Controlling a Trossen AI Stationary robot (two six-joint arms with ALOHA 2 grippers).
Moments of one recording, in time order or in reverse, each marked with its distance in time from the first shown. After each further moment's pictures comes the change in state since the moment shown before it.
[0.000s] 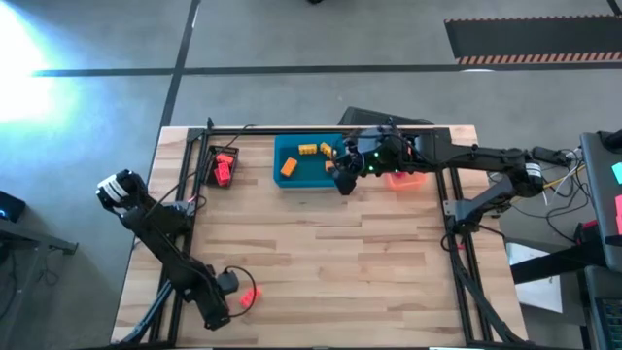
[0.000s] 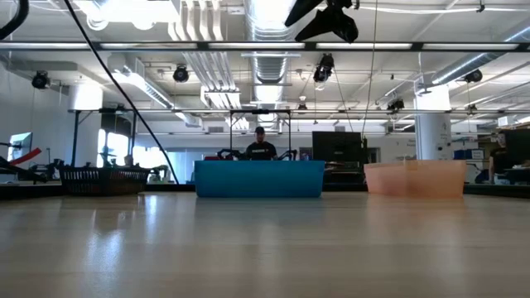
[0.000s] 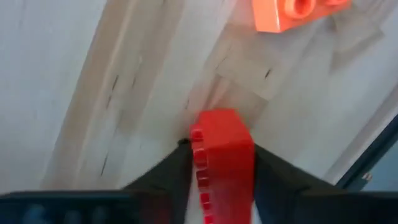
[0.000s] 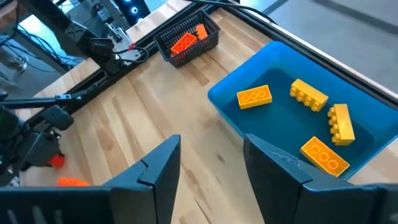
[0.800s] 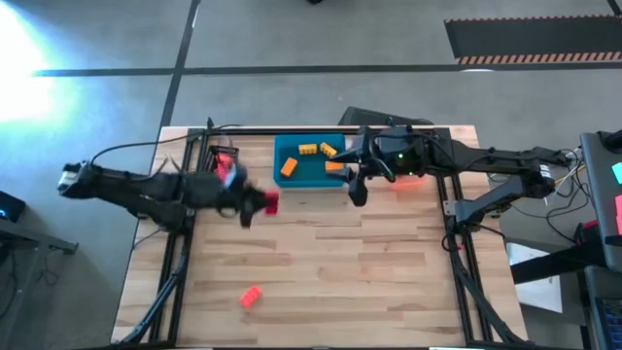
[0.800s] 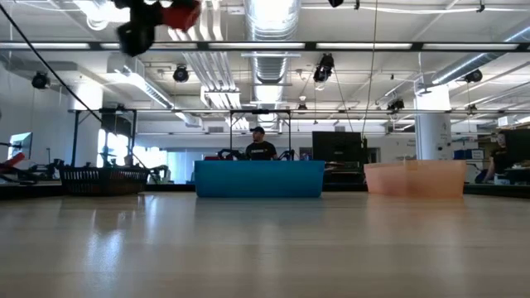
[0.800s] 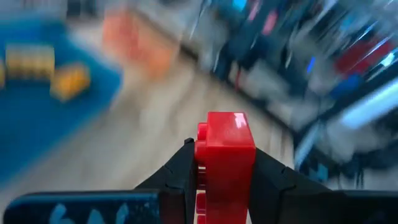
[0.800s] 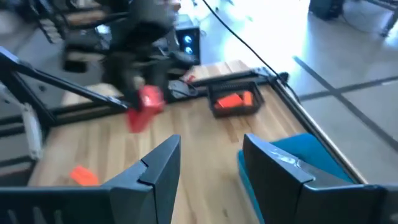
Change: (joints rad) left arm 0.757 -0.644 0.001 0.275 -0.396 0.730; right arm 0.069 -0.088 -0.011 0.180 -0.050 -0.387
